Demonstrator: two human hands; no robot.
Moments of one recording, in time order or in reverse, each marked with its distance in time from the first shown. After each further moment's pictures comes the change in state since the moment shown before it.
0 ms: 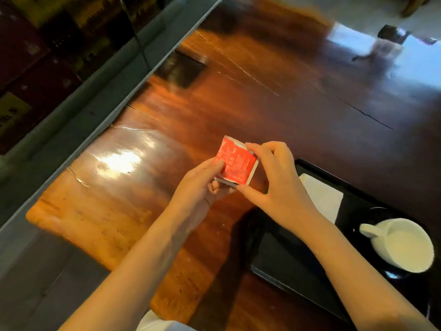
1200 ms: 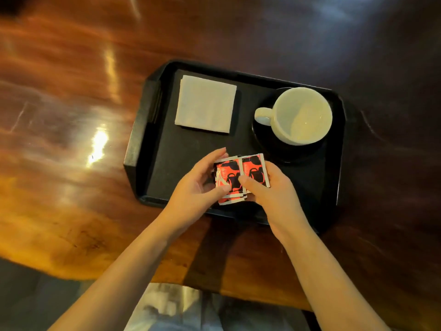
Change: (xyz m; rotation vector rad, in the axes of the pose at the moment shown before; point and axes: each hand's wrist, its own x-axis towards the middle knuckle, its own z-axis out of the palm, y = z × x) left_hand -0.055 -0.204 0.145 0.534 -0.330 -0.056; right_hand -0.245 0.135 -0.023 0.950 0.223 0.964
